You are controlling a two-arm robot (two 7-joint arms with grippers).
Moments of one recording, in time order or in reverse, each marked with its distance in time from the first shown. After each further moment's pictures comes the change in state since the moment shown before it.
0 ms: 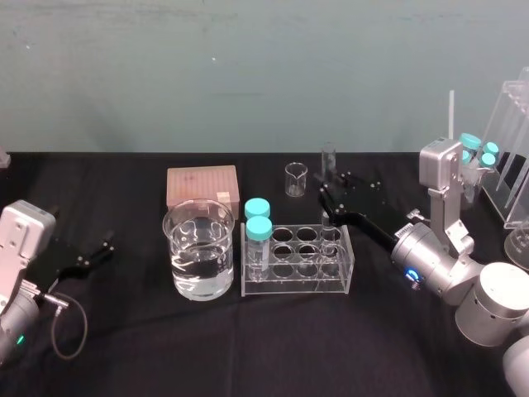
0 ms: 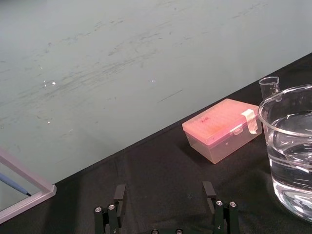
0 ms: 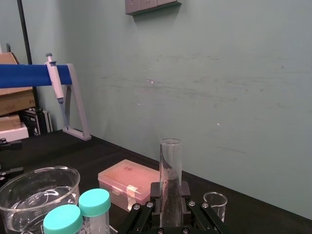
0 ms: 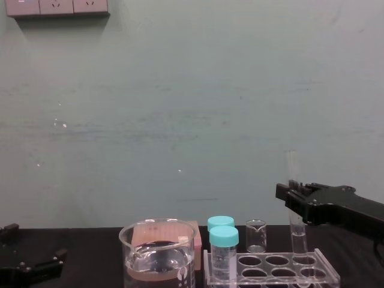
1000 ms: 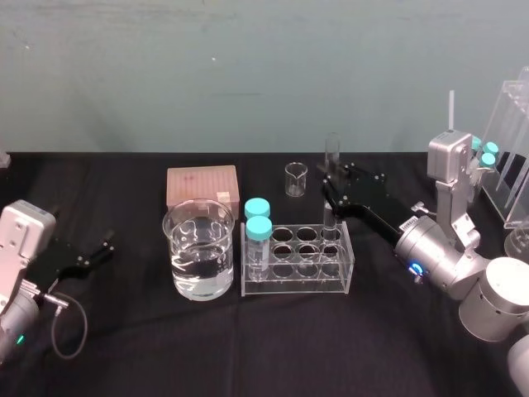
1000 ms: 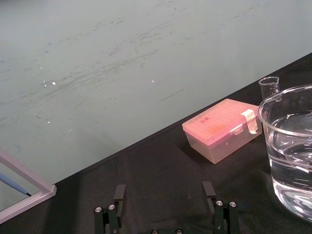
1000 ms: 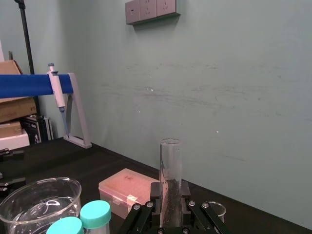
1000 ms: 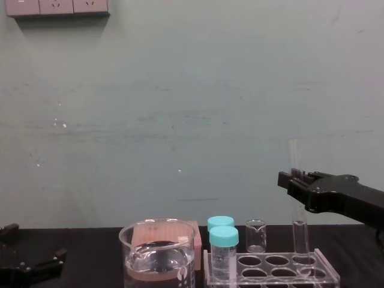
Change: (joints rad) left arm 0.000 0.000 0.000 0.000 0.000 0.000 0.000; right arm -0.005 0.010 0.008 -0.036 0.019 0.008 0.001
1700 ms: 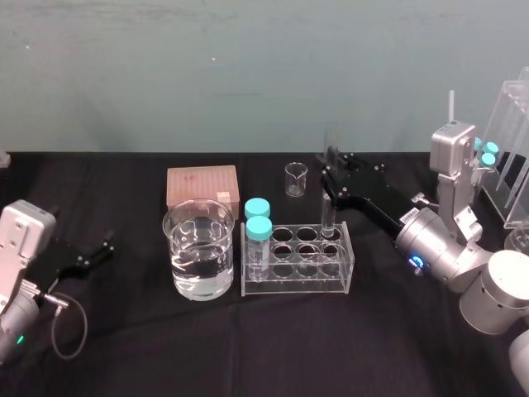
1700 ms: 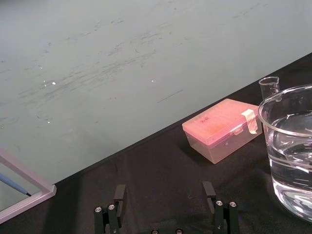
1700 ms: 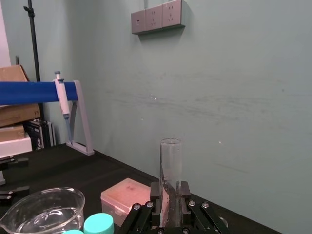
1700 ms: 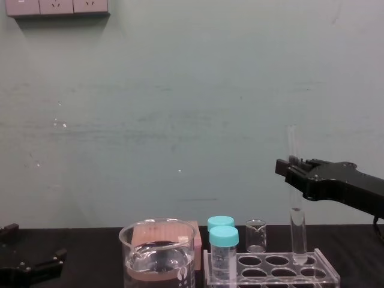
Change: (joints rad) left arm 0.000 0.000 0.000 0.000 0.000 0.000 0.000; right arm 0.007 0.005 -0.001 -0.021 0.001 -0.012 0.009
